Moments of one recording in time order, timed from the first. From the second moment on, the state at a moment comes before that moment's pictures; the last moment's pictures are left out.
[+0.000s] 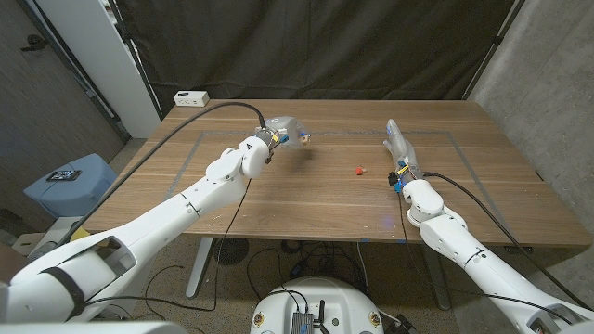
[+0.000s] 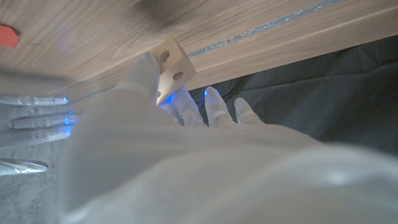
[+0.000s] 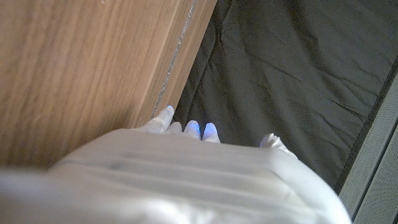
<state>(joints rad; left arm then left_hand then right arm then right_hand) 0.61 0.61 0.76 -1.73 0.63 0.37 -0.02 1.08 -0.01 0.32 -0.14 0.20 0.71 -0.21 0.30 0.20 0.74 -0.22 0.43 0.46 0.38 -0.04 0.25 0.19 0.10 0.13 0.19 0.17 -0.97 -0.51 -0.39 -1.52 0.44 0.20 -0.32 0.24 0.10 0.15 0.05 0.23 0.06 -0.11 0.19 0.17 0.01 -0.06 0.19 0.18 -0.10 -0.03 0.19 0.19 0.11 -0.04 0.19 0.16</state>
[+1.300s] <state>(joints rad) 0.56 0.55 0.67 -1.58 0.02 0.20 -0.06 1.08 0.01 0.30 -0.14 0.20 0.68 -0.20 0.26 0.21 0.72 -0.23 0.39 0.48 0.36 -0.05 0.24 0.19 0.10 0.06 0.19 0.17 -0.99 -0.70 -0.41 -1.74 0.26 -0.03 -0.35 0.40 0.11 0.24 -0.08 0.23 0.15 -0.10 0.21 0.18 0.04 -0.08 0.19 0.18 -0.09 -0.03 0.19 0.18 0.12 -0.04 0.19 0.16</state>
